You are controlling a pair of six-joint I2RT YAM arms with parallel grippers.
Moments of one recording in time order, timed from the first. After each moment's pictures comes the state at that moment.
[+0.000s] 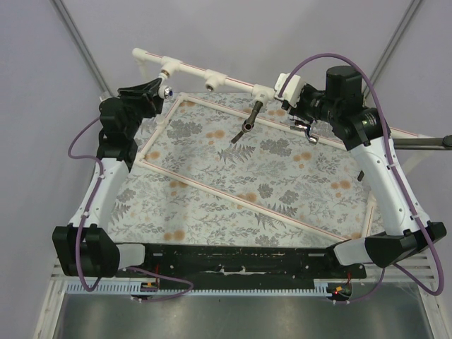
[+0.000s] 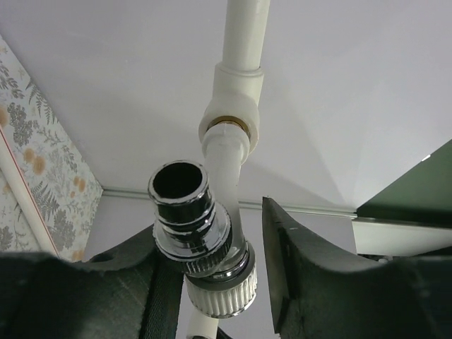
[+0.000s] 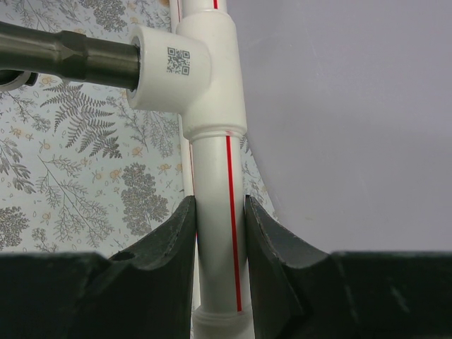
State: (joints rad) left arm -0.03 1.28 1.12 0.15 0.17 -1.67; right arm 0.34 1.40 1.74 -0.74 -0.34 -0.88
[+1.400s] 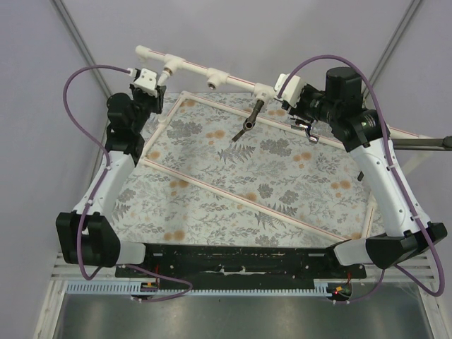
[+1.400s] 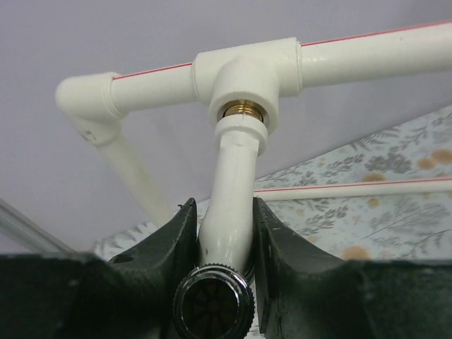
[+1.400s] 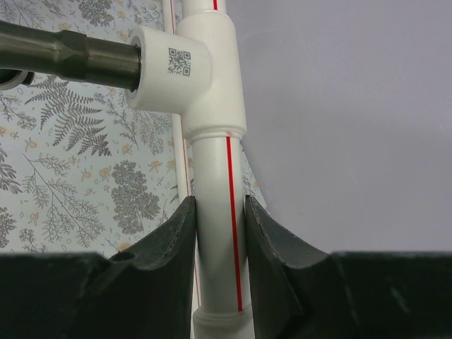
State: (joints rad) left arm -0.09 1.36 1.16 0.30 0.23 0.16; right arm 0.34 1.39 1.71 -0.71 -0.31 -0.89
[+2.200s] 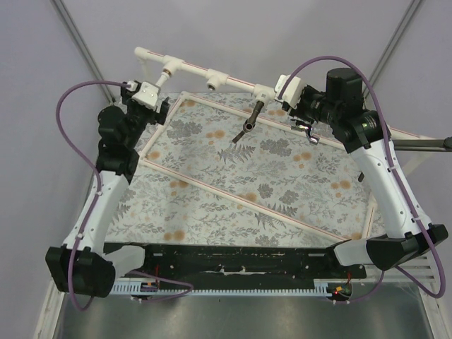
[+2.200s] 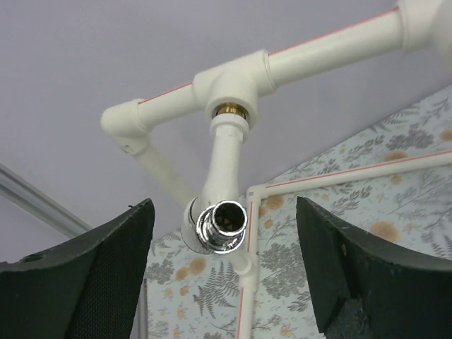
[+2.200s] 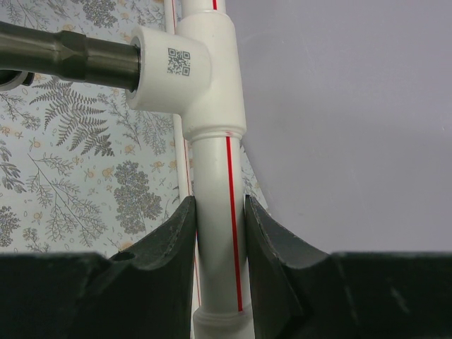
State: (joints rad) left arm -0.12 1.19 1.08 0.20 0.21 0.48; right arm 0.34 1.38 1.71 -0.71 -0.31 -0.89
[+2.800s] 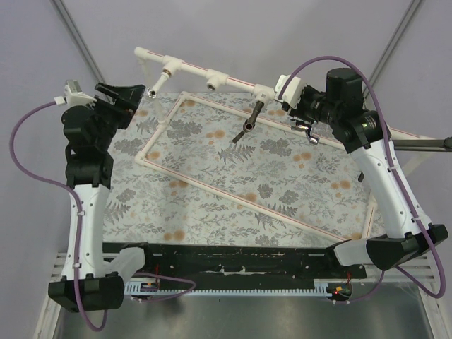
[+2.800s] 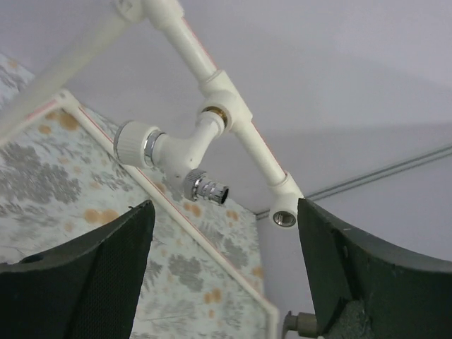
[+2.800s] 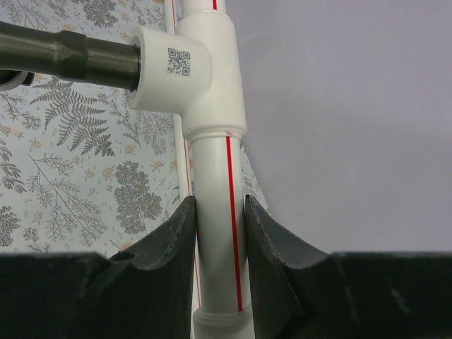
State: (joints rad) left arm 0.07 1.02 1.28 -0.22 0.20 -0.85; right arm 0.35 1.38 1.71 -0.71 -0.31 -0.89
